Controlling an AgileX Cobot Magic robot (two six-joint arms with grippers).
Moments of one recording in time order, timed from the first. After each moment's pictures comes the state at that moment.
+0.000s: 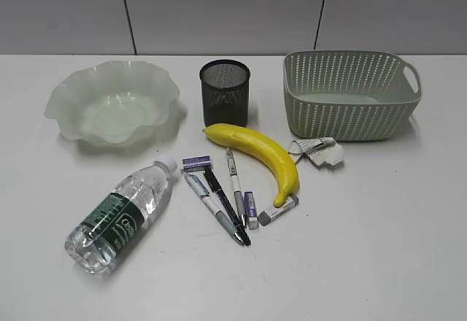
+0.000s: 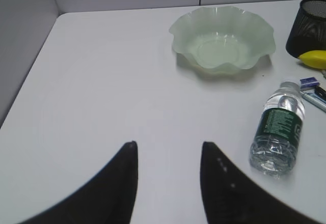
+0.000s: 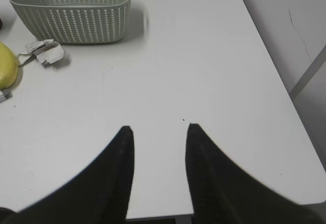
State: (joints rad) left arm -0.04 -0.01 -0.54 0.01 1.06 -0.01; right arm 0.01 -0.01 -0.51 -0.05 1.04 0.02
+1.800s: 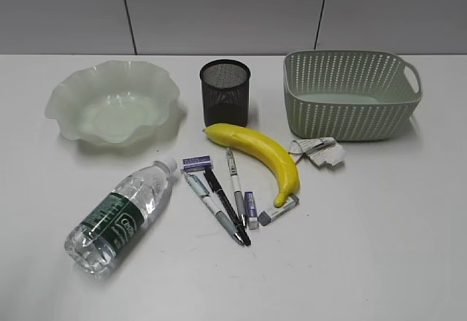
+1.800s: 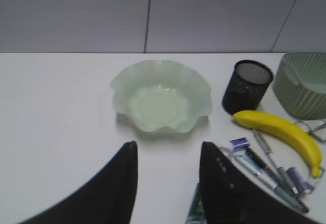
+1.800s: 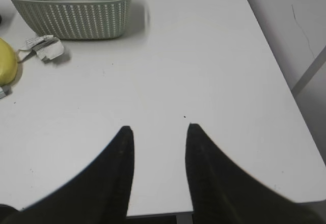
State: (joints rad) left arm -0.11 0.29 -0.59 -0.14 0.74 0.00; right arm 0.01 0.01 -0.51 -0.05 1.04 0.02
